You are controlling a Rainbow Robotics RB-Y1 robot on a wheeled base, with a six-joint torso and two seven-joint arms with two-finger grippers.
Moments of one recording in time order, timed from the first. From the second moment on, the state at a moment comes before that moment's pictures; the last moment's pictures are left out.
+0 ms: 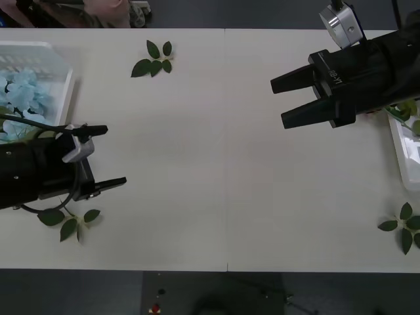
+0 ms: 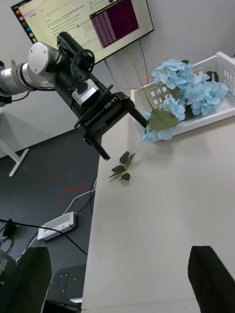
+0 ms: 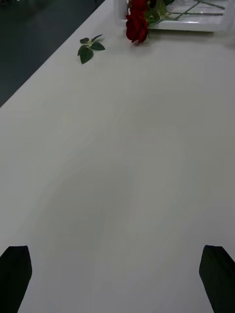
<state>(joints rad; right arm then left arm) -0.80 -1.15 0.60 -1.64 -2.45 1.13 2.70 0.09 0.91 -0.02 -2.14 1.52 0.78 -2.73</state>
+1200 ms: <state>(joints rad) -0.80 -1.15 0.60 -1.64 -2.45 1.13 2.70 -0.28 1.14 -0.17 -2.20 1.84 0.76 -2.43</state>
